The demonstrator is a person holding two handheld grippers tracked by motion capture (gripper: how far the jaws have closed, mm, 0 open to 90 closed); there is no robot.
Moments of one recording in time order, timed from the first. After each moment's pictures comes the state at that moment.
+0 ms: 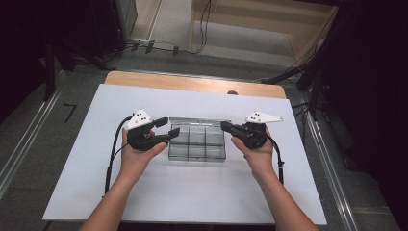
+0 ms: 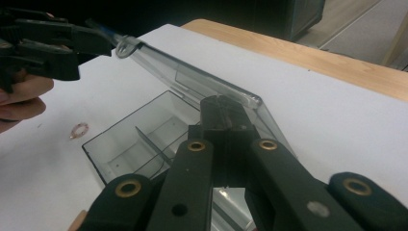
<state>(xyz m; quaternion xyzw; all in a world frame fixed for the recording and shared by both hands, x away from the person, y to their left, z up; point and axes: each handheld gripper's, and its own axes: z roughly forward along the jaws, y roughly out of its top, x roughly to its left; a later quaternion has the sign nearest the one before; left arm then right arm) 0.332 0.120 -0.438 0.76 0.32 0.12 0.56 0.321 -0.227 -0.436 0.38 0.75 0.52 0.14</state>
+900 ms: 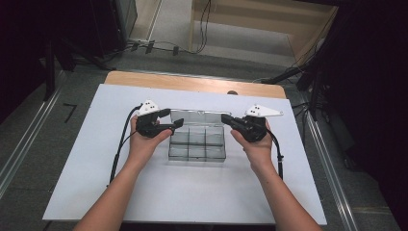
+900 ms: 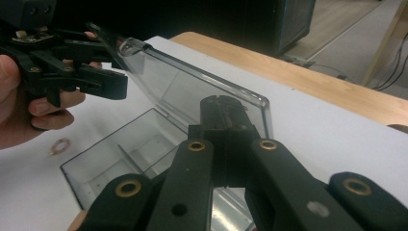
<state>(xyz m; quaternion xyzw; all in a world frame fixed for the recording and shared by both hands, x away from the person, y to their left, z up) 0.383 0.103 -0.456 0.76 0.34 0.13 0.53 0.336 -0.227 -0.428 0.38 0.74 0.52 0.17</state>
